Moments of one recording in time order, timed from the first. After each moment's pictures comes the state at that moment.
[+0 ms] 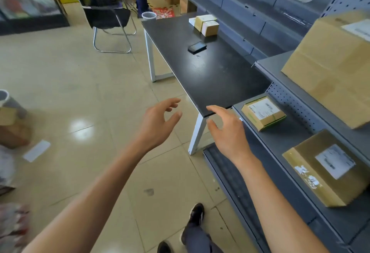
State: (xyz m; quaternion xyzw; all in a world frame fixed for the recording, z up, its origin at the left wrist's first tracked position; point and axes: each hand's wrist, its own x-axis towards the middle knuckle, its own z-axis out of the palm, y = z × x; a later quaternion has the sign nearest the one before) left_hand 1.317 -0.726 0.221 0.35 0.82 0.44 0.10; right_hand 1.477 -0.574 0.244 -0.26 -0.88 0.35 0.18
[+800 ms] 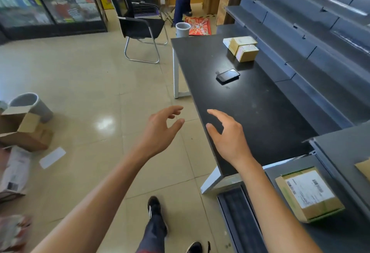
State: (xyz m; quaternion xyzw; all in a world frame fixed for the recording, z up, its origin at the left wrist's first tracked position) left_hand 1.102 -0.587 0.228 0.26 0.86 0.44 0.08; right_hand 1.216 -0.400 0.226 -0.17 -0.89 0.39 0.13
